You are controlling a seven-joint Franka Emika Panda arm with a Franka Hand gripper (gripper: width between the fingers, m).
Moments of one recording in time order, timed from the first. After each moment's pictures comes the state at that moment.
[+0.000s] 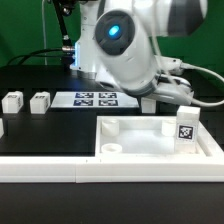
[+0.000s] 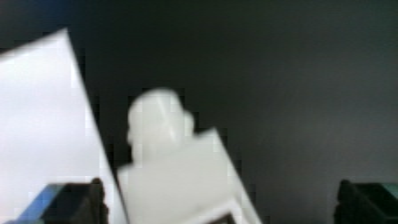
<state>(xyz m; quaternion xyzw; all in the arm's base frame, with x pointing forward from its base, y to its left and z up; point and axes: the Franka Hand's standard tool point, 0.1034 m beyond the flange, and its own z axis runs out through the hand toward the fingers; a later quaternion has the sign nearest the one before) 0.351 0.105 0.008 -0.85 0.25 0.45 0.11</state>
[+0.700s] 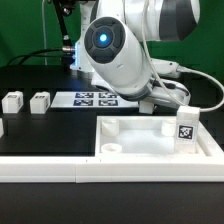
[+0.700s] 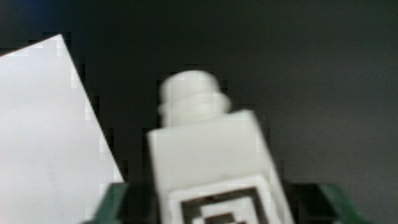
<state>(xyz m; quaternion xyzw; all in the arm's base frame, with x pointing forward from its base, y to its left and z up) 0.355 0.102 0.004 -0.86 0.25 0.44 0.11</state>
